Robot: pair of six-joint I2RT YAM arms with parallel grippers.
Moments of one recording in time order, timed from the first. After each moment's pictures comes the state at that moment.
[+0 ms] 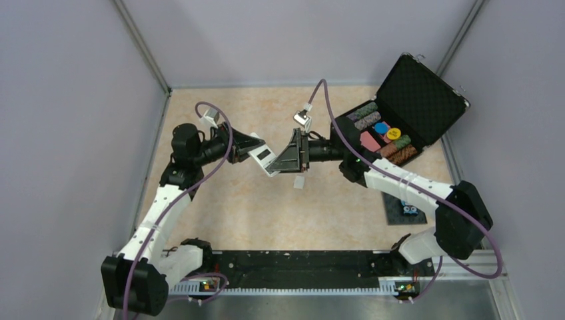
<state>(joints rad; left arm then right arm) -0.17 1.01 0.80 0.03 0.82 -1.30 0.74 1.43 0.99 0.37 -0.84 1.08</state>
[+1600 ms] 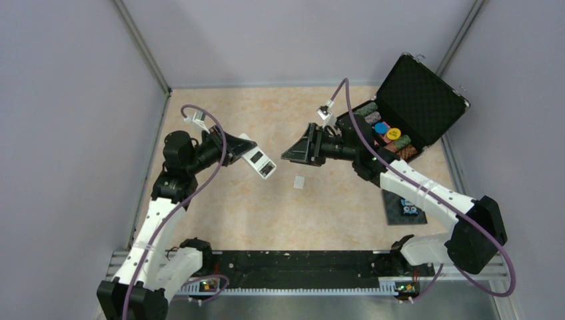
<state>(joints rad) -0.15 0.90 0.80 -0.07 0.69 -1.06 0.68 1.31 1.00 0.08 -0.58 0.98</state>
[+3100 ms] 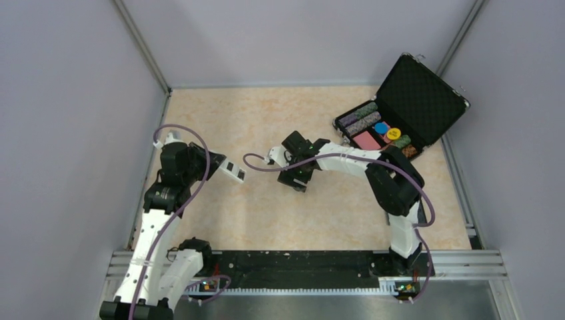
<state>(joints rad) -0.09 0.78 0.81 -0.55 0.09 -0.94 0.81 1.95 1.34 -0.55 -0.08 -0.45</state>
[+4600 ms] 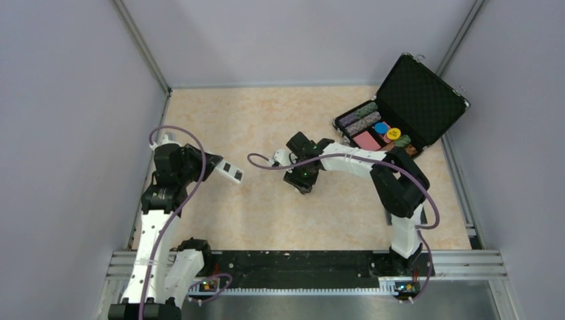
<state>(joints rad) 0.03 0.78 0.79 -0.55 0.21 -0.92 0.80 1.94 1.34 -0.63 -0.14 -0.44</state>
